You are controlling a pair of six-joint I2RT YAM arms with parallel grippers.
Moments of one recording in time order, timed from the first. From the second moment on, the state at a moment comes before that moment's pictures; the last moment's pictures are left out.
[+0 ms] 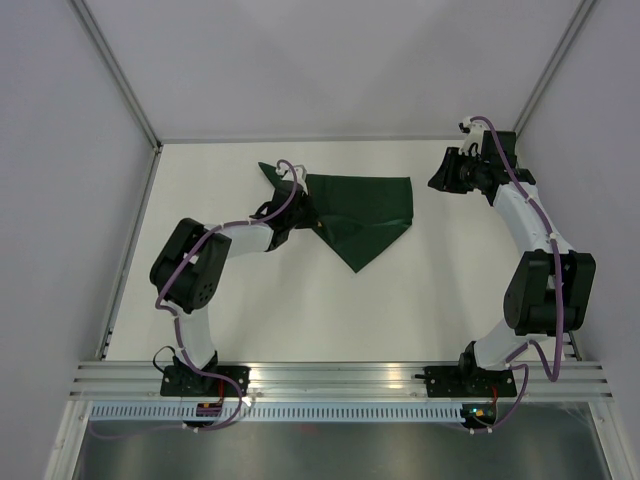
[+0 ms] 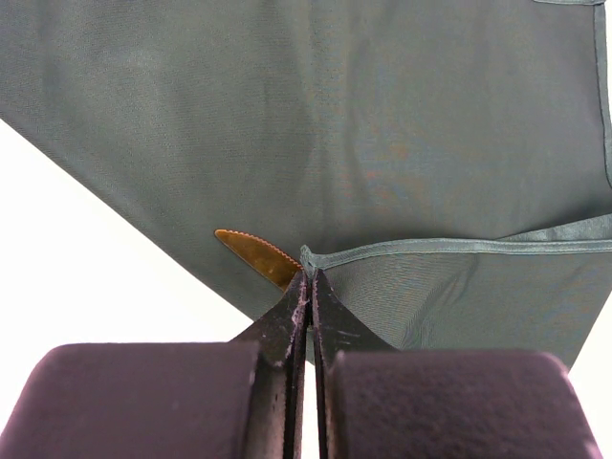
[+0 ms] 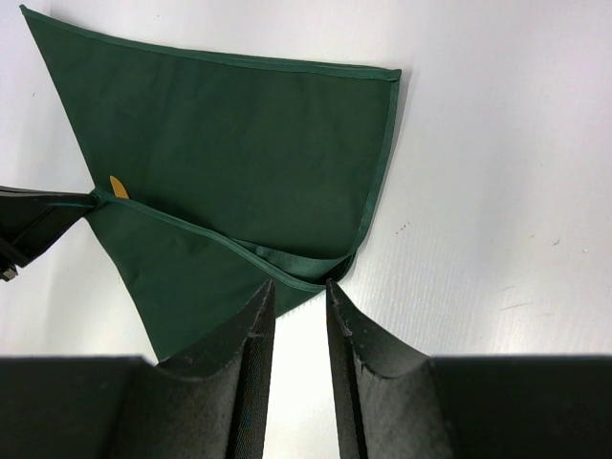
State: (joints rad) left arm -0.51 1.90 1.07 0.28 -0.05 -0.48; right arm -0.06 1.63 1.35 -0.43 -0.44 0.12
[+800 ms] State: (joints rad) left arm -0.48 1.94 1.10 0.27 -0.05 -0.51; right arm -0.06 1.63 1.35 -0.43 -0.44 0.12
